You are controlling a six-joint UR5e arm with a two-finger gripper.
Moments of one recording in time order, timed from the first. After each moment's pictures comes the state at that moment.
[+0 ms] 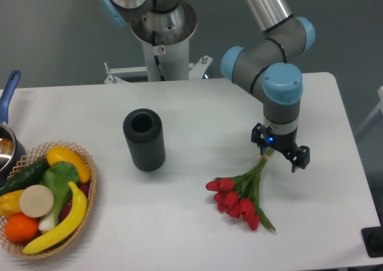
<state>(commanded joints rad) 2.68 -2.01 -1.73 -0.74 1.60 1.37</state>
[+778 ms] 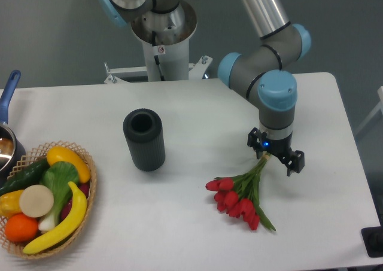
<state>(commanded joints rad) 2.66 -2.07 -1.80 -0.67 1.60 1.37</state>
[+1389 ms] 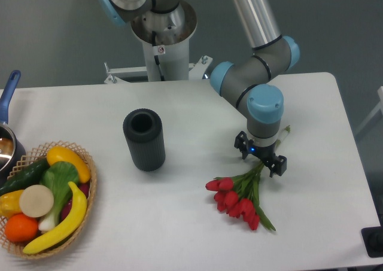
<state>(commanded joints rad) 2.65 -2.08 -1.82 -0.67 1.60 1.34</state>
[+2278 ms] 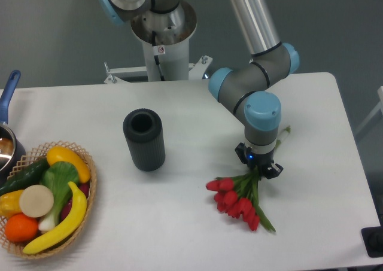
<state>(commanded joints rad) 2.63 -2.07 -1.77 -0.68 1.61 1.30</state>
